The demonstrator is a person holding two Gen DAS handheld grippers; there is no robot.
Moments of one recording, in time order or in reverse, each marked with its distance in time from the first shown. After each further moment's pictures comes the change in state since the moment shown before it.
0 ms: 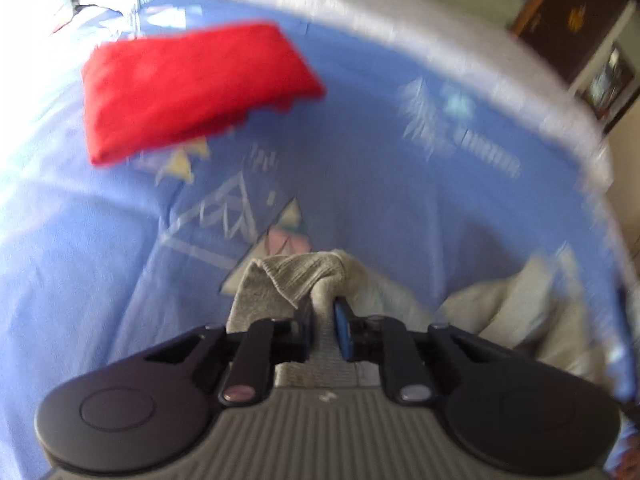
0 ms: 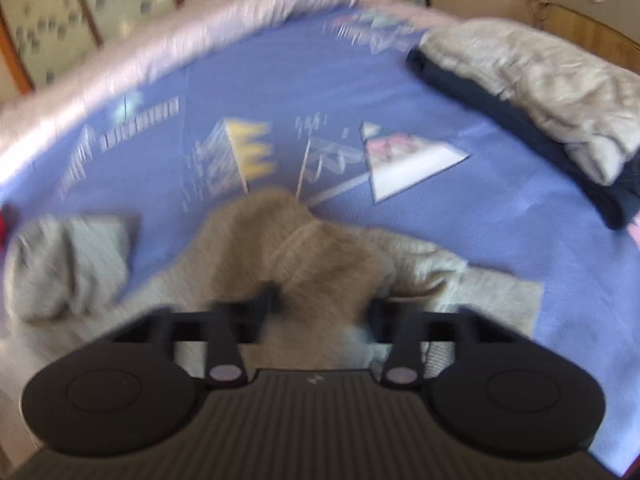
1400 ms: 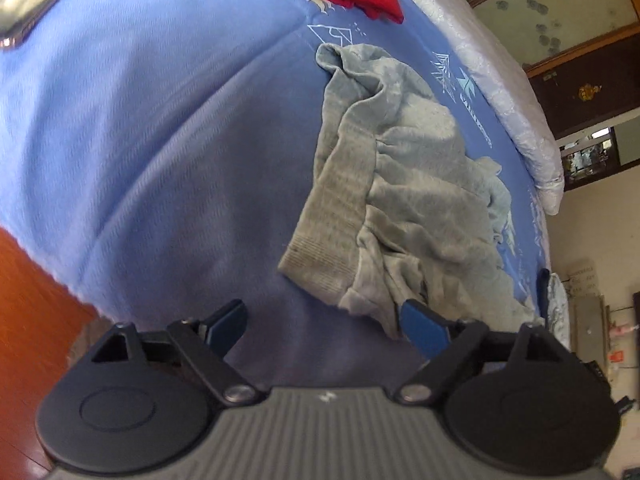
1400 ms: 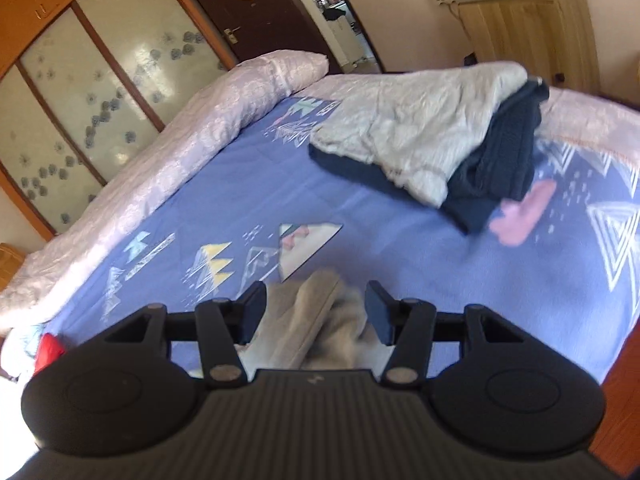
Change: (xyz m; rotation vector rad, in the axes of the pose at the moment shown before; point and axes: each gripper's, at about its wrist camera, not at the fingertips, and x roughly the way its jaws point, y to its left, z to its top) left arm -0.089 0.093 -0.208 -0.352 0.165 -0.203; right arm -0.127 -0.135 -0.013 0.344 -0.277 0.110
